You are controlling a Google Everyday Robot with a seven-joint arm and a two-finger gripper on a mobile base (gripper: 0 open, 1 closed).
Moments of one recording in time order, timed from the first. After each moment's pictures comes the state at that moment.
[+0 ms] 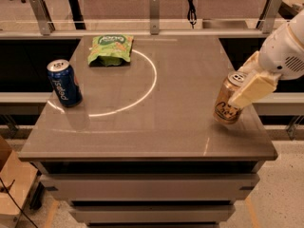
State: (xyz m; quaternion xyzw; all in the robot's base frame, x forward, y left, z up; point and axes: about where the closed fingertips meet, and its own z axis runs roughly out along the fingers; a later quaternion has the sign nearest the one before) arm 0.496 -0.205 0.931 -0.57 0.79 0.08 0.22
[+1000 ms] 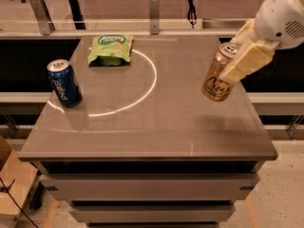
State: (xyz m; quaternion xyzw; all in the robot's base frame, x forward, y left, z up) arm 0.508 -0.175 0.993 -0.60 0.75 0.08 0.27
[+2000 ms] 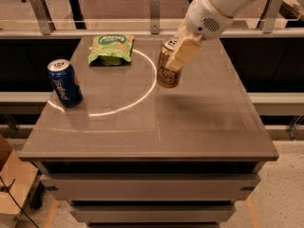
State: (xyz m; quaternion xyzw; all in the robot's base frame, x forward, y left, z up) arm 0.591 -0.071 0.969 -0.64 0.72 0.09 0.27
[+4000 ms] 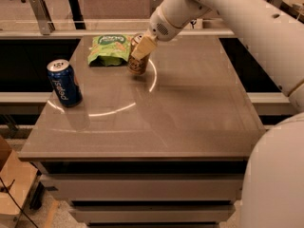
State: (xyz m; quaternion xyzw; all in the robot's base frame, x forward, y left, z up) arm 0.712 0.016 0.923 -0.54 0.76 0.12 0.33
